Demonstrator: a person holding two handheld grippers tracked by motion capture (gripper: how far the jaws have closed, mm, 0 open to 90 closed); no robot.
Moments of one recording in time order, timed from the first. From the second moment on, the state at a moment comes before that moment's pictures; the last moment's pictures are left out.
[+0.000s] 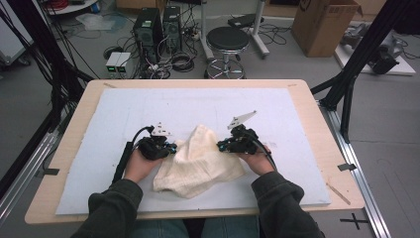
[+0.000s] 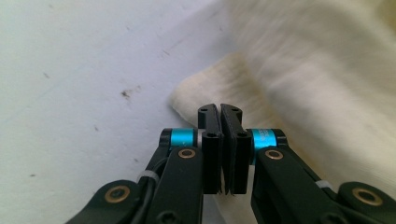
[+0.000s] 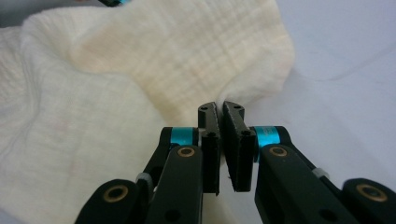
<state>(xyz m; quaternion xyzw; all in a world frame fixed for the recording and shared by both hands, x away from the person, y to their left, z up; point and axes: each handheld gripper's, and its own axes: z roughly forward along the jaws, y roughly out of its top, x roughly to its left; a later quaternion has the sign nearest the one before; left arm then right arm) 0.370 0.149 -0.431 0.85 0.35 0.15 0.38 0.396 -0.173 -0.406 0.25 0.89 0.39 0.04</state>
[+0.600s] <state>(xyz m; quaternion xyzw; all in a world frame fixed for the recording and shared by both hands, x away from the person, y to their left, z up) 0.394 0.162 -0.438 0.79 0.43 0.16 0.41 0.438 -0.194 -0.415 0.33 0.86 0.38 0.08</state>
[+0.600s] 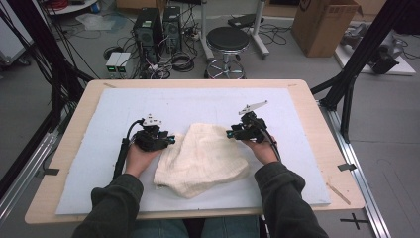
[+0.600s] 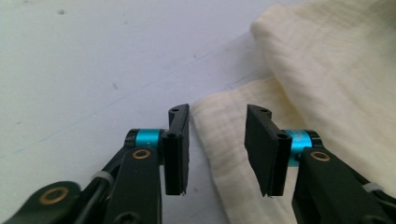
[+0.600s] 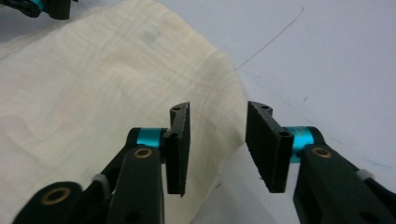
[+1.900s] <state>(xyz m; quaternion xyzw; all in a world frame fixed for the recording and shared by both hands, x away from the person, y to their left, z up) 0.414 0.178 -0.397 0.78 0.40 0.17 0.45 0.443 -0.229 -0.399 0.37 0.84 0.38 0.12</state>
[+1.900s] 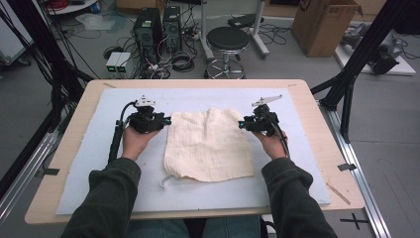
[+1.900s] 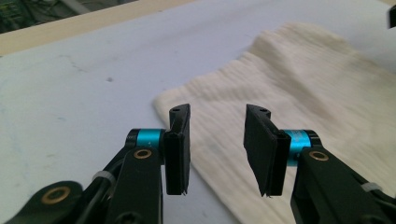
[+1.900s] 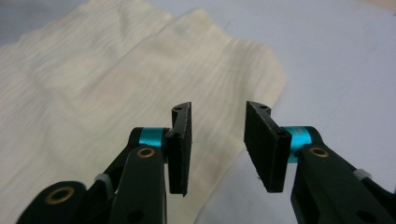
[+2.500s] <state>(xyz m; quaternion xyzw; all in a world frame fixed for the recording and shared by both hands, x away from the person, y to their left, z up) 0.307 0.177 -0.419 0.83 0.27 0.11 0.48 0.341 -0.234 -0.411 0.26 0.87 0.42 0.09</state>
